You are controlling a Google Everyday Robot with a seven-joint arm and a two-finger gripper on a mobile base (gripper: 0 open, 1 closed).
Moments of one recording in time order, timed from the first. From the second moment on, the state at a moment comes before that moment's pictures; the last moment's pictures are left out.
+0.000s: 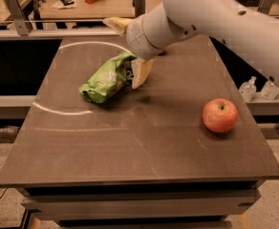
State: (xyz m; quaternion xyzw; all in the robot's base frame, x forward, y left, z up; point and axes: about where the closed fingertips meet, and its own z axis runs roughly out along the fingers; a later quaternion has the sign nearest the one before) arm 0.633 0.040 0.915 -0.82 0.38 -0.09 0.41
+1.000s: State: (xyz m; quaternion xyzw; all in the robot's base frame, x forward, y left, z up) arm 0.656 0.065 0.882 -0.86 0.35 -0.08 0.36
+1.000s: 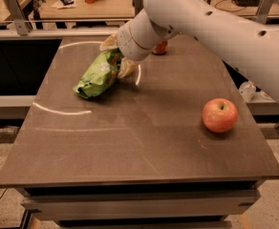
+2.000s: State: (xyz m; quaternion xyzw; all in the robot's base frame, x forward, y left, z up) arm 0.665 0.066 0.895 -0.87 0.32 -0.09 0.37
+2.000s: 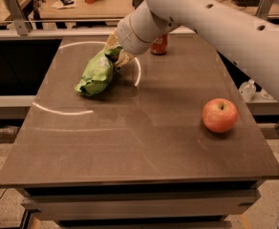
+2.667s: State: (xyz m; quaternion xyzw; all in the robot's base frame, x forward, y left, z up) arm 0.664 0.033 0.911 -0.86 0.34 -0.10 0.37
